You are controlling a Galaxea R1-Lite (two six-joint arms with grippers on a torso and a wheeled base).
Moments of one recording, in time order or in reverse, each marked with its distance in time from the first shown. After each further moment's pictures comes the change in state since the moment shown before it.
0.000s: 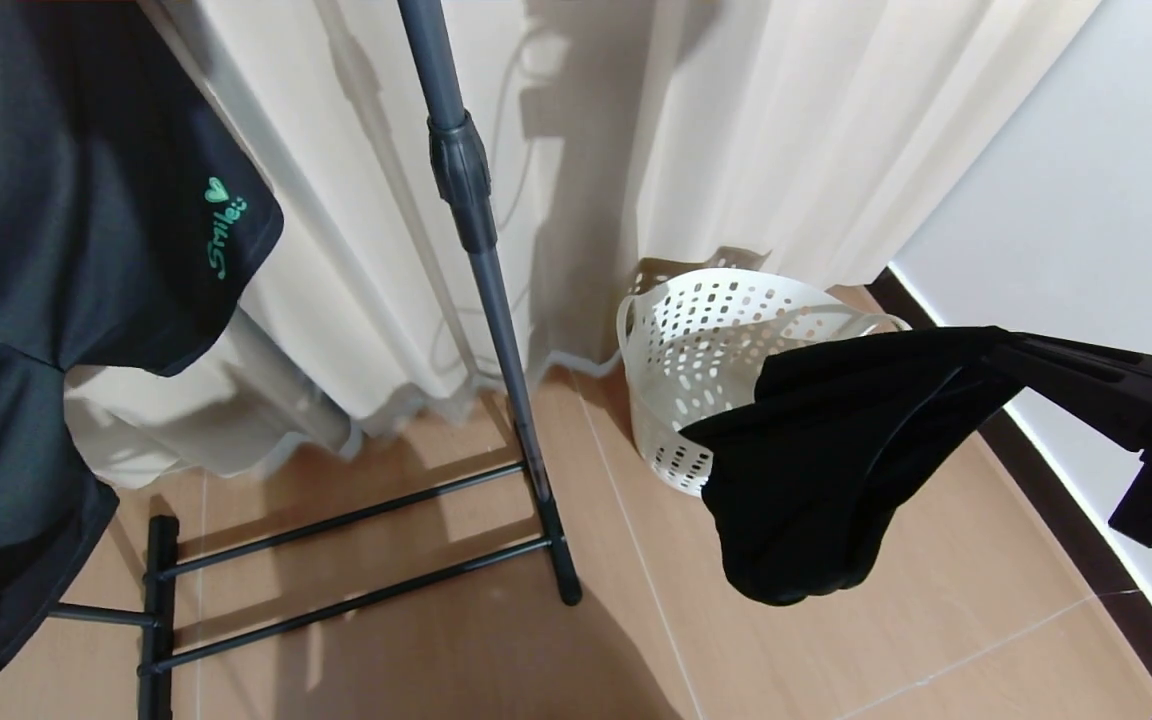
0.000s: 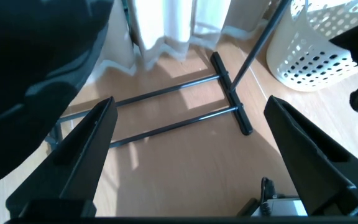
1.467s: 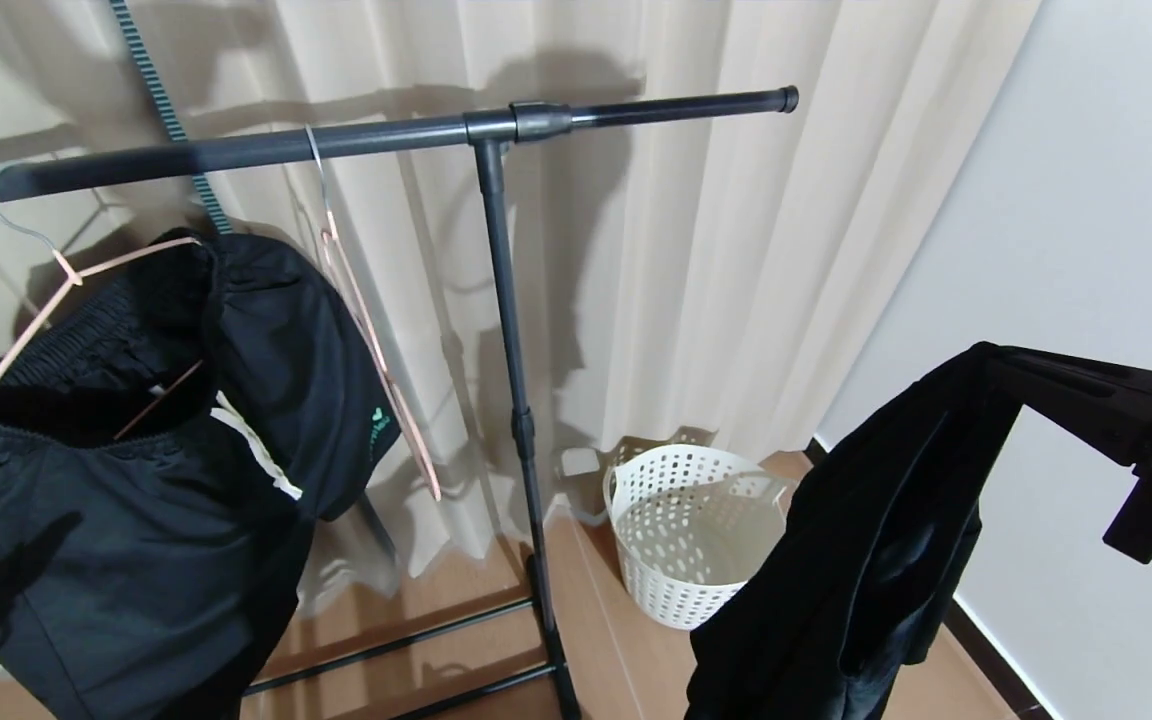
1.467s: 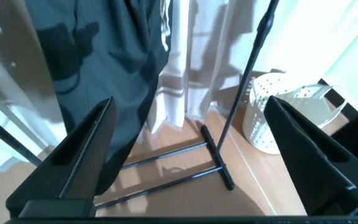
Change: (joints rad) left arm 0.000 0.000 0.000 -0.001 0.000 0.000; right arm -0.007 0.006 0.014 -0.004 0.026 -0.005
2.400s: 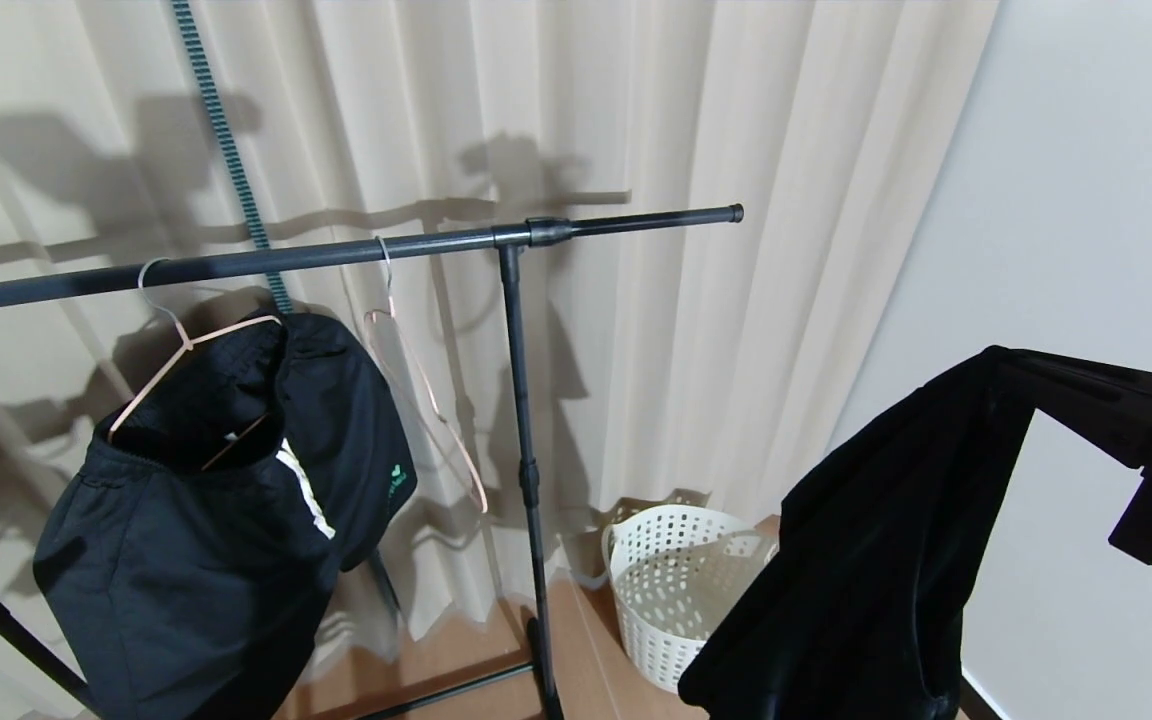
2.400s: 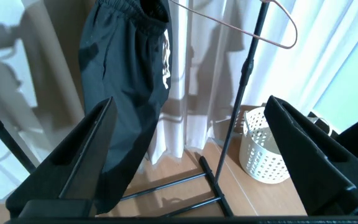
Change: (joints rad) left arm 0.001 0.000 0.000 0.001 0.002 -0.002; right arm -0.033 -0.006 0.013 -0.001 0.001 -0.036
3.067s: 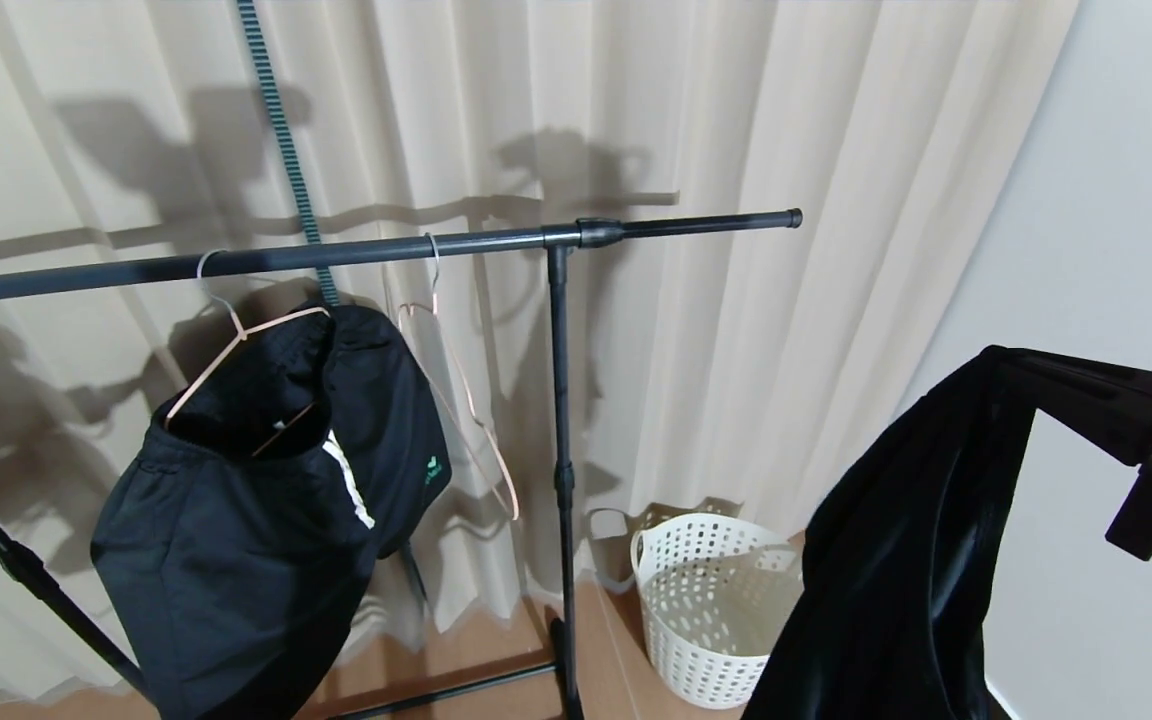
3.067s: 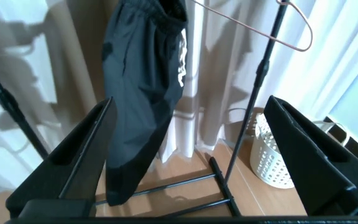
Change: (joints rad) left arm 0.000 0.000 0.001 0.000 -0.001 0.007; right arm -0.010 0.001 -0.002 -0.001 -0.001 -0.006
